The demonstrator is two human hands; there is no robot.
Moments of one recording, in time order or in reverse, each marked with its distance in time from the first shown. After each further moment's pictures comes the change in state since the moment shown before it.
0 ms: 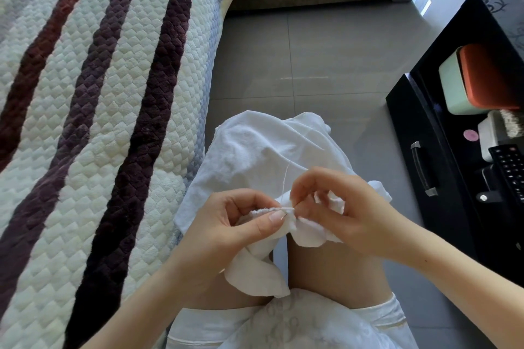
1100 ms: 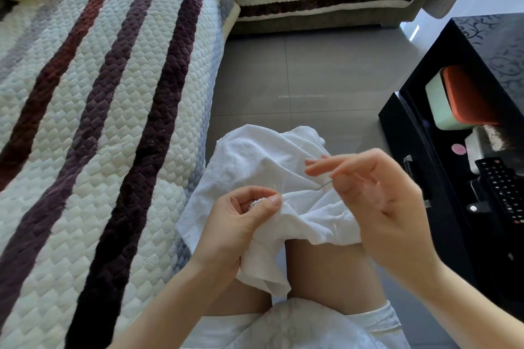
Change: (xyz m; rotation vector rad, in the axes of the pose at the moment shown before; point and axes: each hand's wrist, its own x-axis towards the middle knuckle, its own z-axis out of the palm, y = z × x) left_hand 0.015 -0.009 0.022 -0.178 0.325 -0.106; right_hand -0.019 -0.031 0.000 0.193 0.478 -0.190
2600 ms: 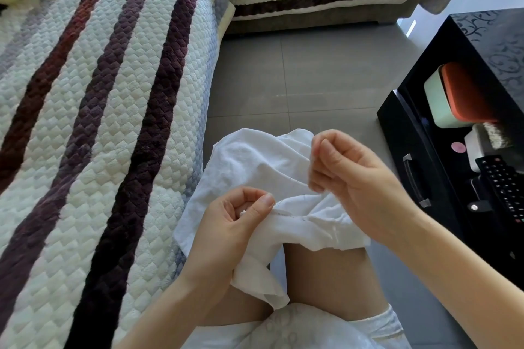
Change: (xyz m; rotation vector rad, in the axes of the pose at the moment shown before) left_hand -0.001 0.008 -0.002 0.074 -0.025 0.107; right_hand 0.042 0.014 0.000 0.476 -0.086 0.519
